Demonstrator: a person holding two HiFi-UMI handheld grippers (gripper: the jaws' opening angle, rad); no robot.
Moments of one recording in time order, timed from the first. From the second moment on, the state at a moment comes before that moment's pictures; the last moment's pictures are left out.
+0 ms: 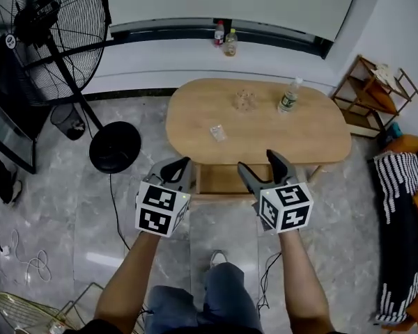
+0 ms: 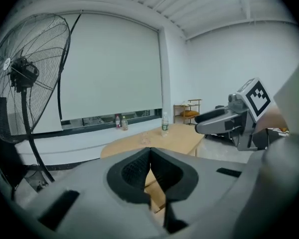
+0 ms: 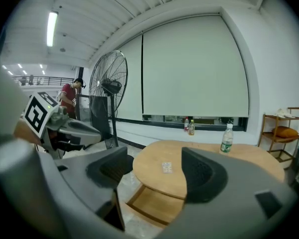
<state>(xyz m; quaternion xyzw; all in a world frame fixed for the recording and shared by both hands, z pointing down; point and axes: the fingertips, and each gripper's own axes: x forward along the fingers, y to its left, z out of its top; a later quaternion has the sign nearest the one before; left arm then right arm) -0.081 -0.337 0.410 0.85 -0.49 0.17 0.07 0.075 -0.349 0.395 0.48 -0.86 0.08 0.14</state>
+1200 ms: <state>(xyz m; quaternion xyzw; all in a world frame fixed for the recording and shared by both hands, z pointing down) -0.022 -0.295 0.688 0.89 -0.43 0.13 0.03 0.095 -0.298 0.708 0.53 -0.84 0.13 0.04</state>
